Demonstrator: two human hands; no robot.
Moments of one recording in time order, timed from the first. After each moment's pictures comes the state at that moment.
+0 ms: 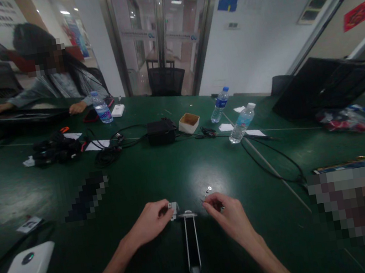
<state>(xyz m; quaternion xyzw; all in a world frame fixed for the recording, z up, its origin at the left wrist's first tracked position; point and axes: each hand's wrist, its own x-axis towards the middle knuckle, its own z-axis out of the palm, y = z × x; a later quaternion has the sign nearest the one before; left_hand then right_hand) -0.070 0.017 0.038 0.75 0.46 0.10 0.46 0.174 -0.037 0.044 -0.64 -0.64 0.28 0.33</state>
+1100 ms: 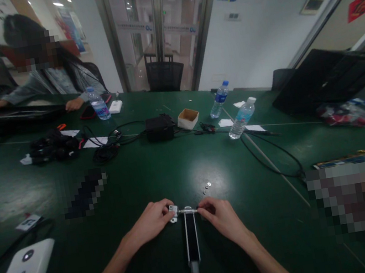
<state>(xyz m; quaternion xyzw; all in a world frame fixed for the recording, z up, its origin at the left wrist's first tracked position) -0.065 0.016 0.031 0.72 0.48 0.05 0.50 0.167 -0.039 0.029 -0.63 -0.62 0.38 0.25</state>
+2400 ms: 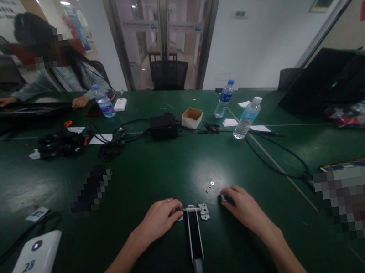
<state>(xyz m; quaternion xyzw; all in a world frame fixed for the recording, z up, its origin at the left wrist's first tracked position) -0.063 0.010 0.025 0.82 0.42 0.03 0.39 0.221 -0.035 0.027 -0.69 -0.68 0.19 0.11</state>
